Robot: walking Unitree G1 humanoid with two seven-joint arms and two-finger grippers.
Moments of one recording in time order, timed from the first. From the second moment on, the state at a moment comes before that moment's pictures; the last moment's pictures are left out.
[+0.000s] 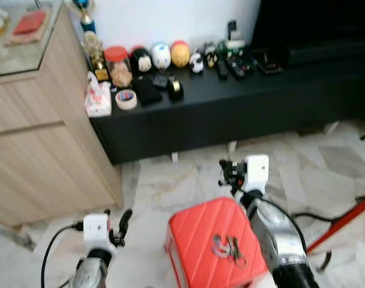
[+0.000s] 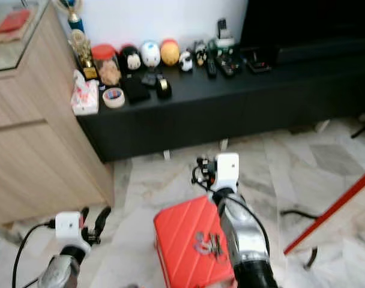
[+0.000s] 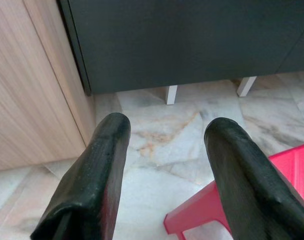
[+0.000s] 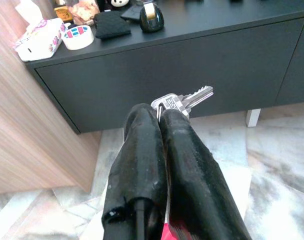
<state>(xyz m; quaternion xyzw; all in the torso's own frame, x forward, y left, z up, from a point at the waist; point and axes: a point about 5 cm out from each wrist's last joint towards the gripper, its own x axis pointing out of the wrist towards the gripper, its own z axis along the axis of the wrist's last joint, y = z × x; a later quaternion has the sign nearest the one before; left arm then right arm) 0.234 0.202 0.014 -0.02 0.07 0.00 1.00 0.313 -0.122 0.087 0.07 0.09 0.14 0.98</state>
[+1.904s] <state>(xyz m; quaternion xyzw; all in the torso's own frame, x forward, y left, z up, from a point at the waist) 0.242 0.117 0.121 0.02 0.00 -0.36 0.93 0.280 -0.064 0.165 0.11 0.20 0.14 0.96</state>
